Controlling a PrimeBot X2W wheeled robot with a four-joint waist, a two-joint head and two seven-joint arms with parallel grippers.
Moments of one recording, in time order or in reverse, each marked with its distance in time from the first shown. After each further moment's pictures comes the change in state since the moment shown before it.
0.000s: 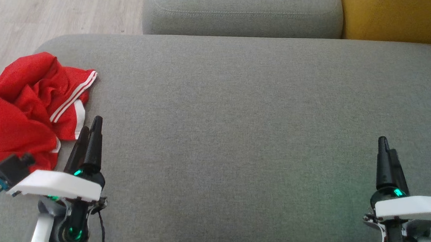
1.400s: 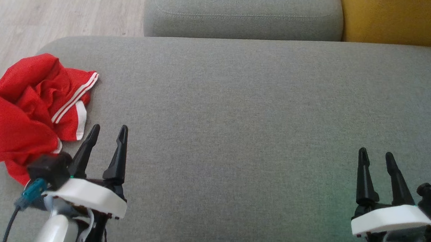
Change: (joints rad) left arm 0.021 0.072 -0.139 -0.037 0.551 0.068 -0.119; right arm 0.045 0.023 -0.001 -0.015 -0.607 0.000 -0.088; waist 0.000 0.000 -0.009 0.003
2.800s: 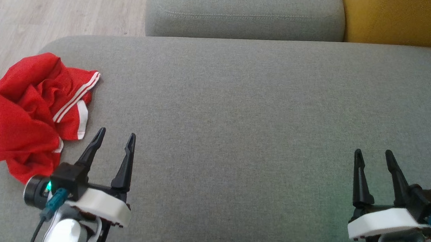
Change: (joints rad) left arm 0.001 0.007 -0.025 0.047 0.243 0.017 -0.081; right arm 0.000 0.006 -0.011 0.008 -0.235 0.000 -0.066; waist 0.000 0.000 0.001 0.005
